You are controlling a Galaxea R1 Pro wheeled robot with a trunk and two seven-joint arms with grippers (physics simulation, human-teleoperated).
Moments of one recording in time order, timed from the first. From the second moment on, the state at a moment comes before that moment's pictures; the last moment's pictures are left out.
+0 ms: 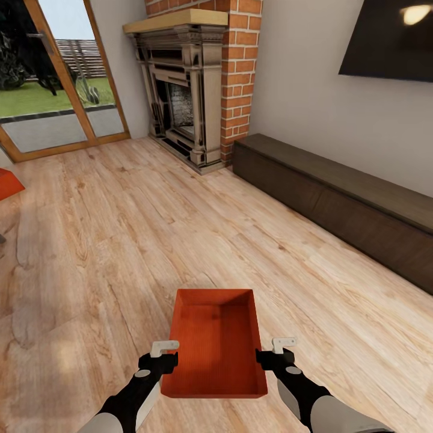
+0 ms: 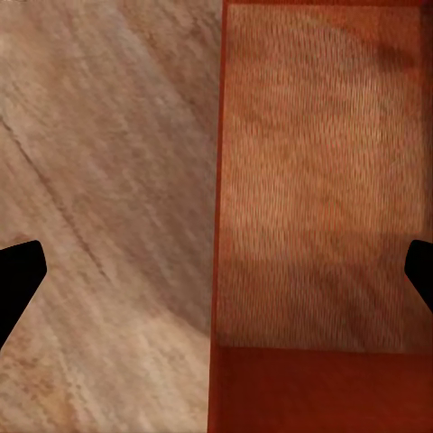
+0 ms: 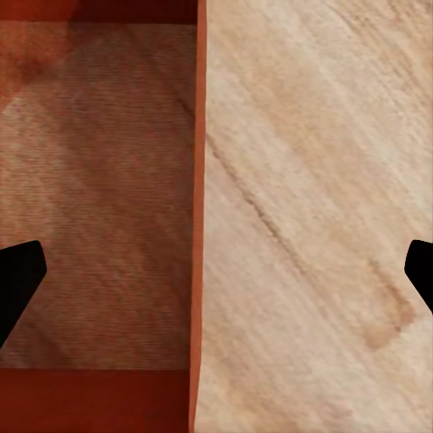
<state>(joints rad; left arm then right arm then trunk) -0.55 -0.10 -0.02 -0.38 0.00 0.01 0.14 -0.65 0.07 0.09 -0.17 -0.05 -0.13 -0.09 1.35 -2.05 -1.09</state>
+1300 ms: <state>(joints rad) -0.55 -0.10 -0.02 -0.38 0.00 0.01 0.14 -0.65 0.11 0.09 -0.17 -0.05 -0.13 -0.08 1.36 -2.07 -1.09</state>
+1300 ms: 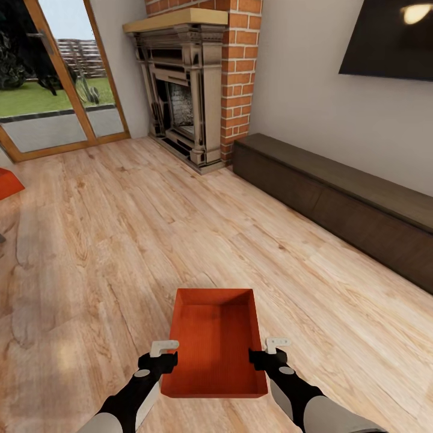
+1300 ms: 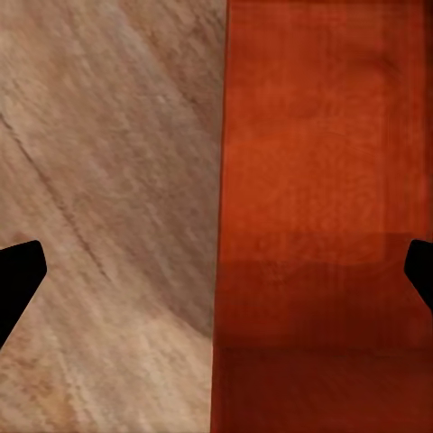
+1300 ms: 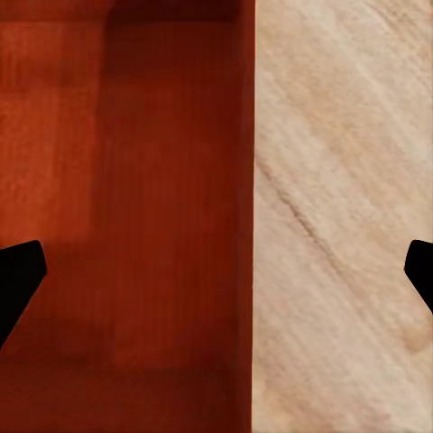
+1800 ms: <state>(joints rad) -0.55 -0.10 -0.02 -0.38 0.00 0.01 0.14 -0.65 0.11 0.09 -0.17 -0.05 -0.13 -0.08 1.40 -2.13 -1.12</state>
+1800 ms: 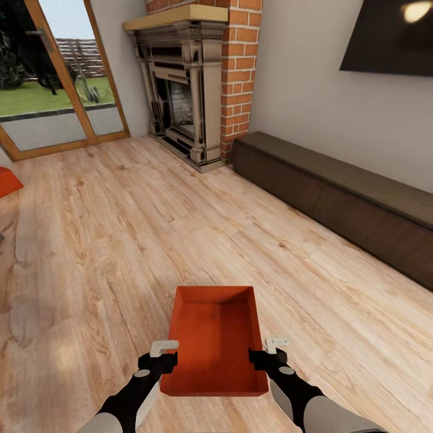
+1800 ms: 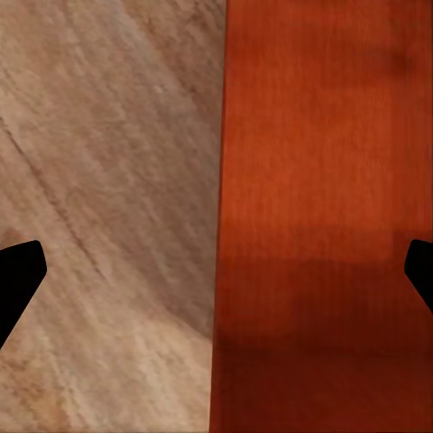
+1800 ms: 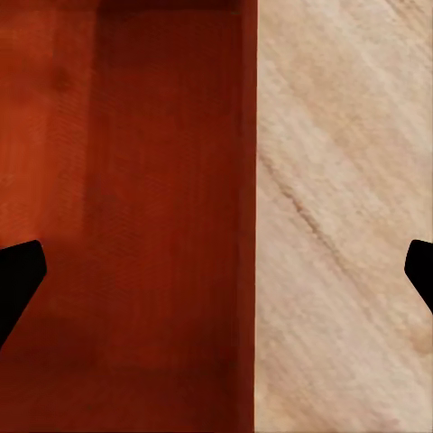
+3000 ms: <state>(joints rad) -0.55 -0.09 -0.02 -0.38 0.01 0.01 0.14 -0.65 0.10 0.09 -0.17 -0.05 -0.13 -0.08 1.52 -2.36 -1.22</state>
